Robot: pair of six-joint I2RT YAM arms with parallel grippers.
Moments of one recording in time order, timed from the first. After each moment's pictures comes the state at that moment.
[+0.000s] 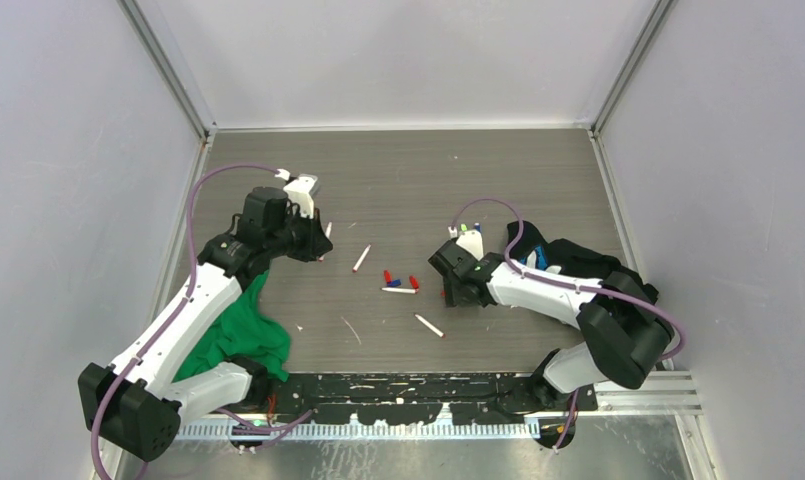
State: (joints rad) left arm -0.40 1.06 0.95 -0.56 0.19 -0.20; right arm 0.79 1.43 0.76 -0.57 0.42 0.64
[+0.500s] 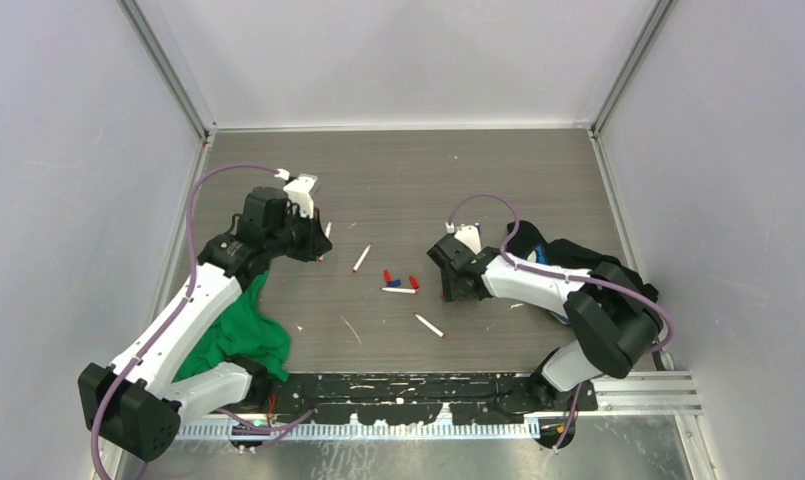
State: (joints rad) left arm -0.40 1.06 0.95 -0.56 0.18 -0.19; right arm 0.75 1.48 0.78 -0.52 0.41 0.60
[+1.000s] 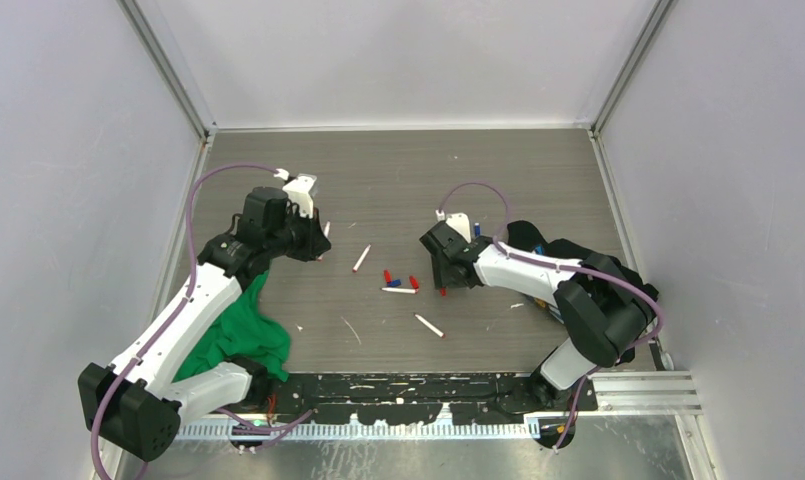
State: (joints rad) left arm -0.40 1.06 0.95 -0.56 0.16 -0.19; right arm 0.74 1.57 0.88 -0.49 0.39 0.55
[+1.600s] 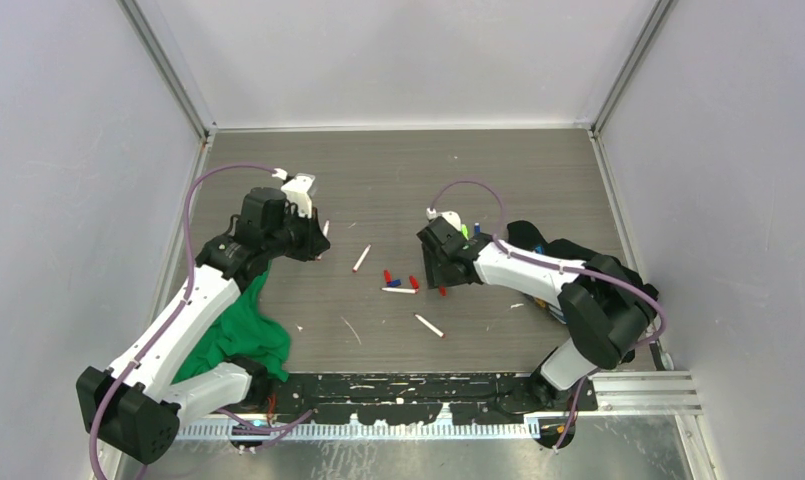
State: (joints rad) left arm -0.40 1.05 0.95 -0.56 0.16 -0.19; right arm 0.74 1.54 0.92 -0.48 0.25 0.52
